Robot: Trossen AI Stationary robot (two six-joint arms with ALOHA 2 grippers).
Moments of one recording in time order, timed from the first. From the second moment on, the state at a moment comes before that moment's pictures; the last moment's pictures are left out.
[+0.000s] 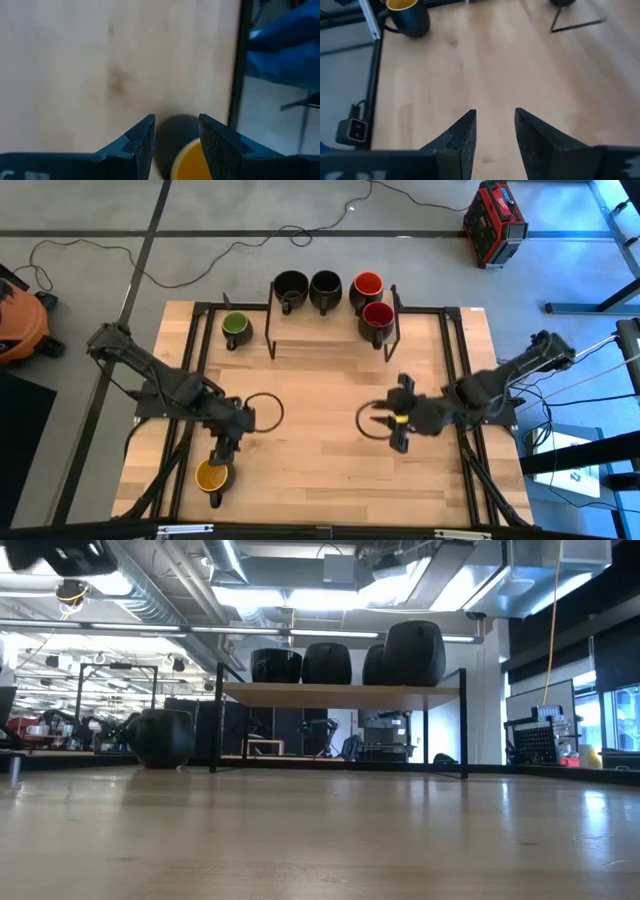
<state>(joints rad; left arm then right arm) -0.51 1.24 1.11 -1.02 0.14 -0.66 0.49 1.26 1.19 -0.70 0.44 0.56</state>
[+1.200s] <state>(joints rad) -0.02 1.37 1.48 -0.98 -0.46 -0.08 0.55 1.26 0.97 -0.47 0.64 0.73</state>
